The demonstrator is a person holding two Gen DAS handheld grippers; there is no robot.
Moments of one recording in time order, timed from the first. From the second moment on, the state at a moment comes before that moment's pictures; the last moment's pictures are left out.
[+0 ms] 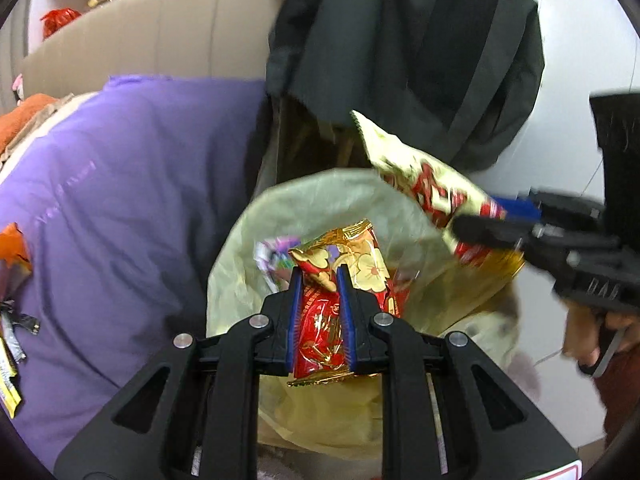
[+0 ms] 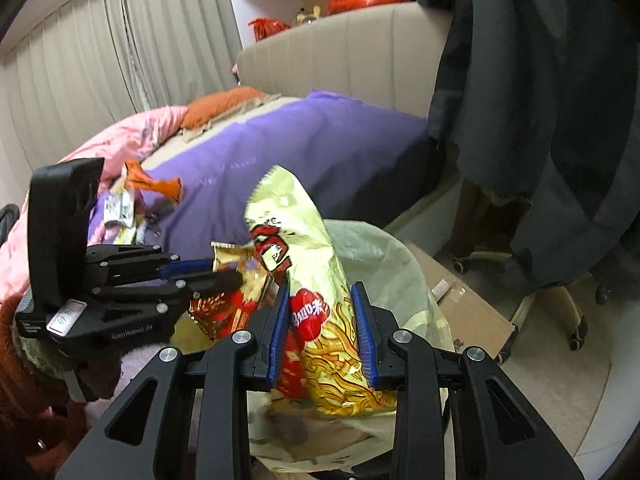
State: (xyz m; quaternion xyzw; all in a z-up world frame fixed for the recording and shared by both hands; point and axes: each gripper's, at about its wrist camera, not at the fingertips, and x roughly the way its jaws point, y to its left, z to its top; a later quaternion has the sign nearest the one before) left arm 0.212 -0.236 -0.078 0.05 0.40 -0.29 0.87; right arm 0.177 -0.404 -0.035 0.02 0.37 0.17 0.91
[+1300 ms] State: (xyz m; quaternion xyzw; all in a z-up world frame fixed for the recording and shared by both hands) left arm 0.215 -0.173 -0.046 -0.07 0.38 -0.29 0.87; right arm 0.175 -0.390 -0.017 0.03 0.37 0.11 0.92
